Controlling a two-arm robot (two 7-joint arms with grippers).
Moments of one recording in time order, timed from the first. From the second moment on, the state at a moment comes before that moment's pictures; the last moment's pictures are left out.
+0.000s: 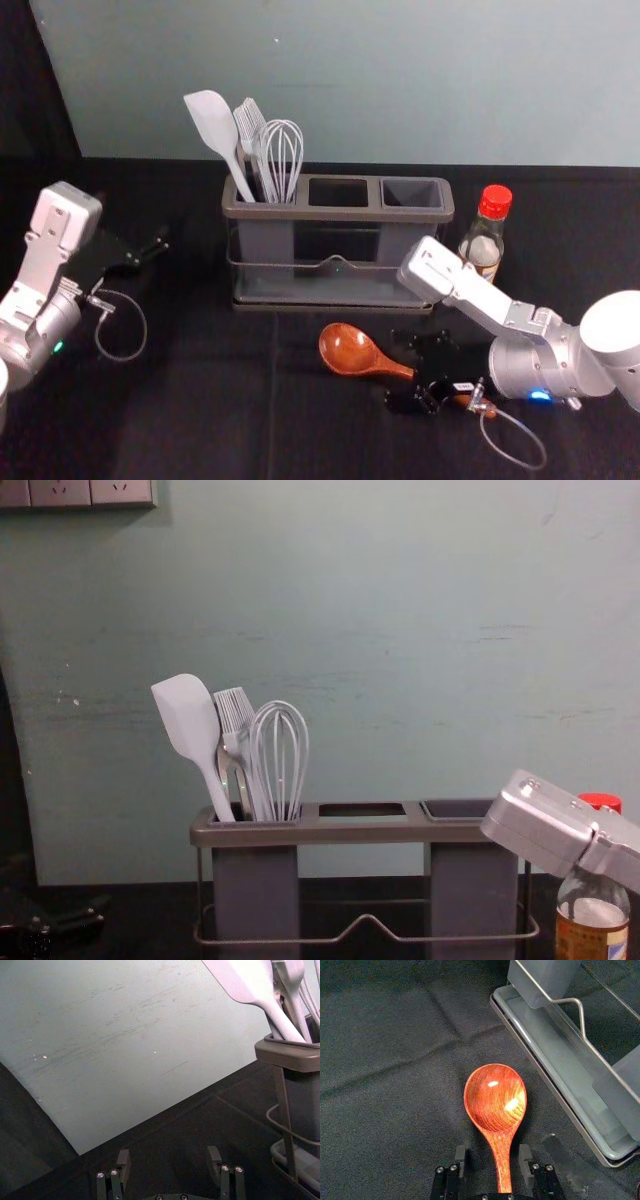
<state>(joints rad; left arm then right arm) -0.20 0.60 0.45 -1.41 -0.25 -0.12 0.03 0.37 0.61 -0.65 -1.63 0.14 0.58 0.66</state>
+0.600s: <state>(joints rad) -0.20 0.60 0.45 -1.41 -0.25 -0.12 0.03 0.37 0.62 -0.65 -1.64 0.15 0.58 0.65</state>
